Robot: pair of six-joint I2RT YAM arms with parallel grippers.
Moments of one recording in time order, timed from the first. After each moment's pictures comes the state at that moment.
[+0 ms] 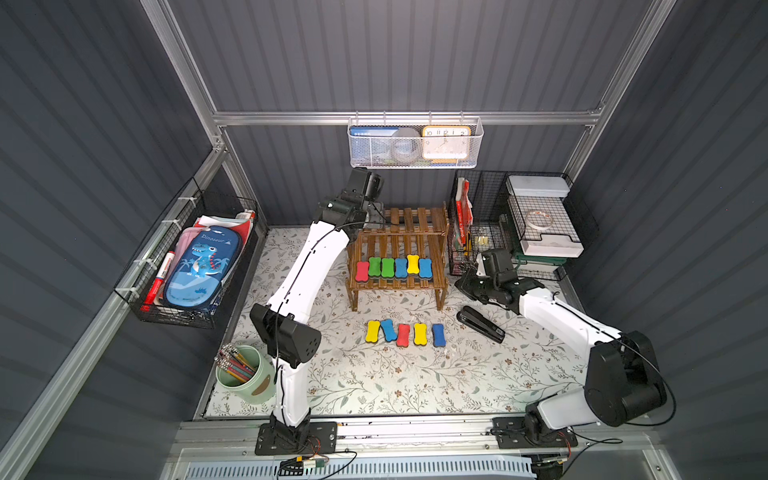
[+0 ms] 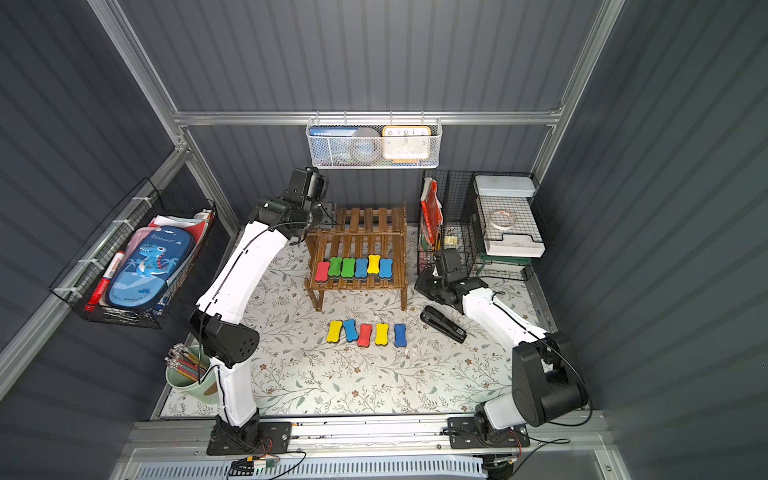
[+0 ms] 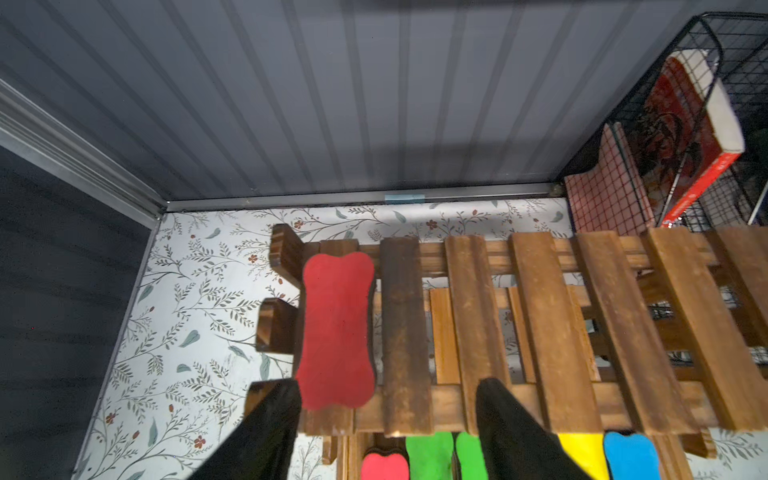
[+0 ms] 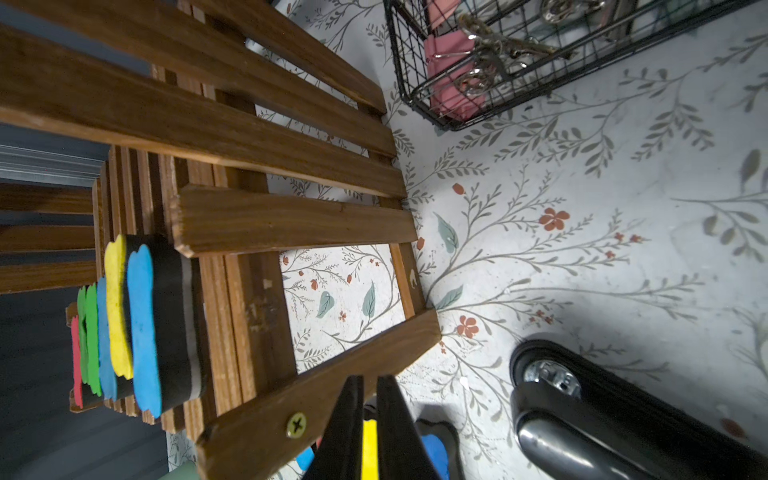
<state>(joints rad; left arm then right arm) -0.50 1.99 2.34 -1.07 -0.35 -0.23 0.30 1.46 0.98 -0.32 -0.21 0.81</state>
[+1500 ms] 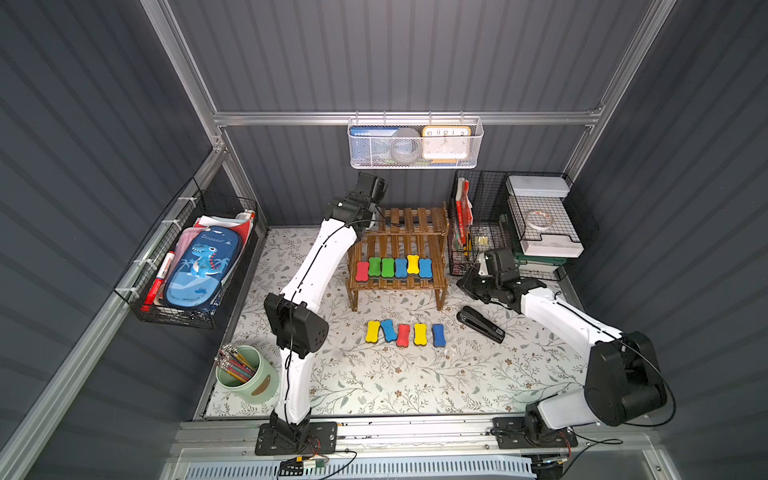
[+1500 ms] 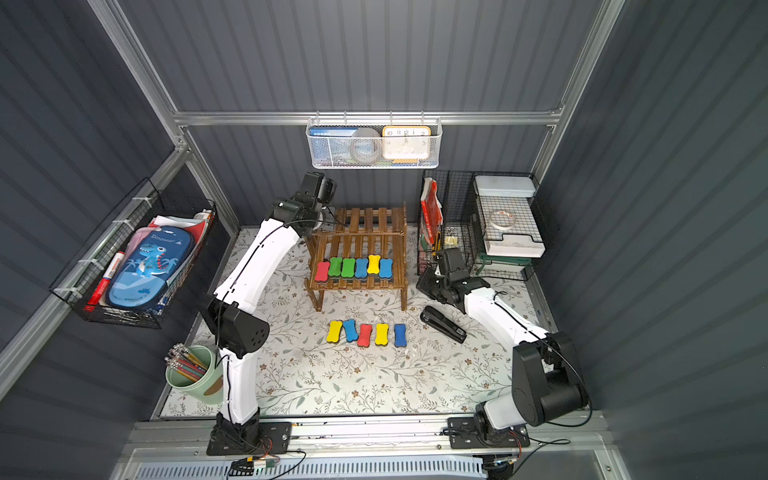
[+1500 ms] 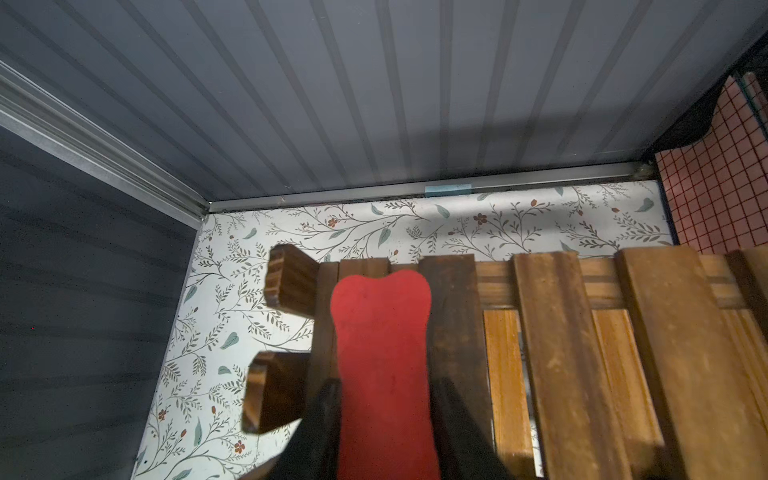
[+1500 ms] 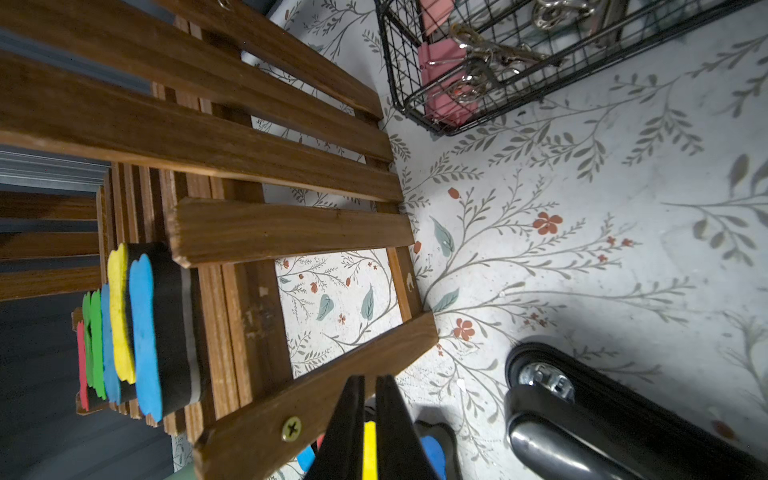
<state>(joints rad) -0.49 2.10 2.37 -1.05 -0.45 -0.17 0.28 1.46 0.98 -0.32 -0.22 0.80</state>
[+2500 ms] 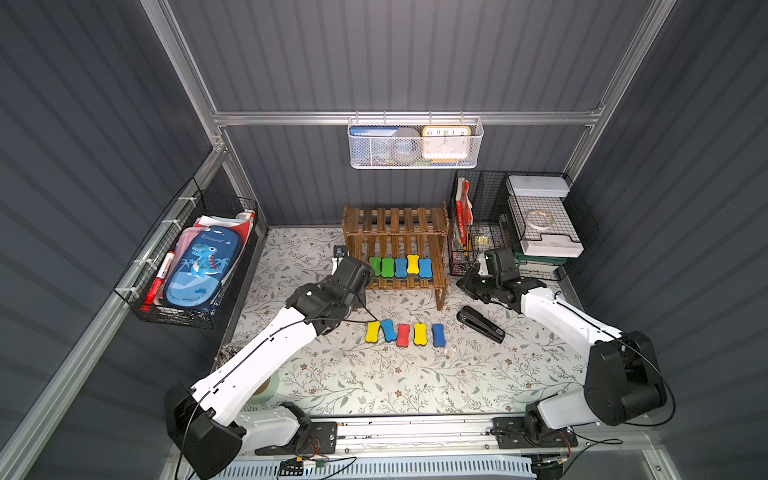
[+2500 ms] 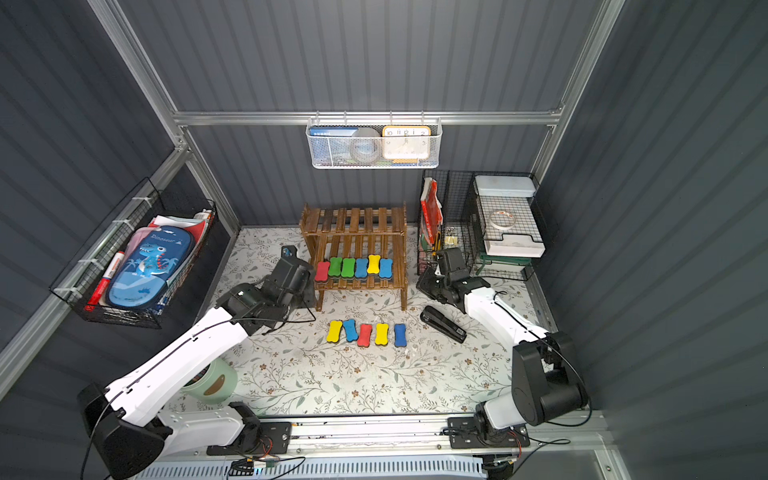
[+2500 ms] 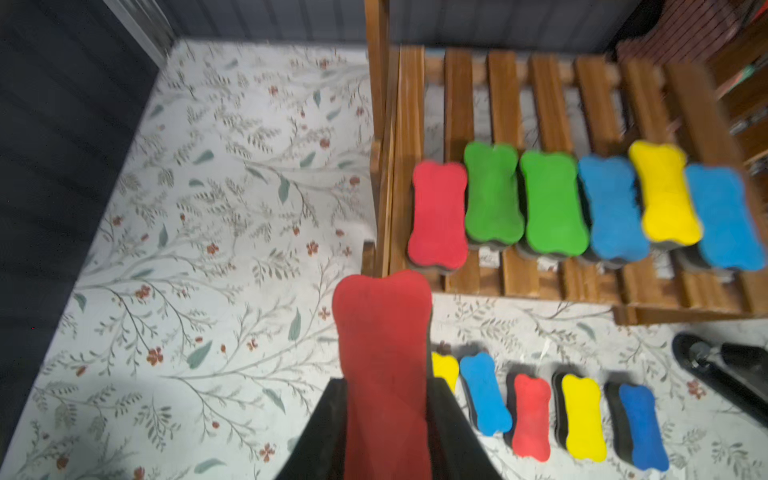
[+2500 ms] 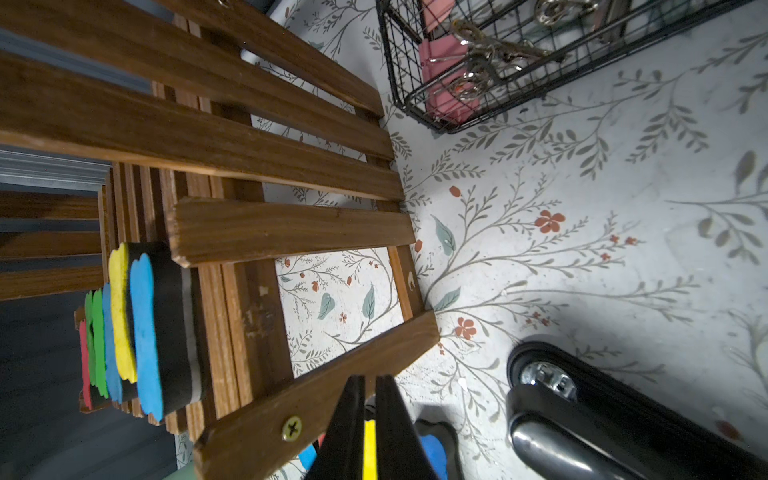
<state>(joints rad) -0.69 1.25 1.14 -0.83 -0.44 -0.55 0.28 1.47 0.98 -0.32 -0.23 0.81</state>
